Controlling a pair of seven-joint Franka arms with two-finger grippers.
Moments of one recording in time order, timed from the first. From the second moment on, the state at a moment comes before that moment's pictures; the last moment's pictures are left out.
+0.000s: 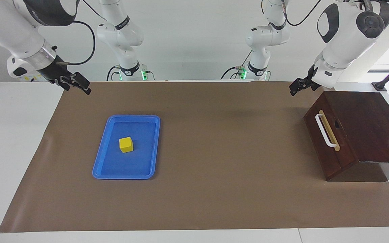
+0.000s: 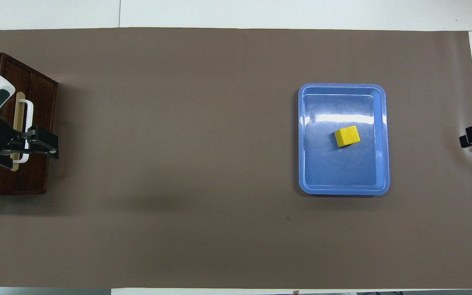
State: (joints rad) left arm 0.06 -0.02 -0.16 -1.70 0.01 1.44 -0.23; right arm -0.16 -0.01 0.04 -1.58 -0.01 1.48 -0.18
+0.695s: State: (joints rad) left arm 0.06 -0.02 -0.16 -1.70 0.01 1.44 -0.23; right arm -0.16 -0.01 0.05 -1.67 -0.05 1.59 -0.22
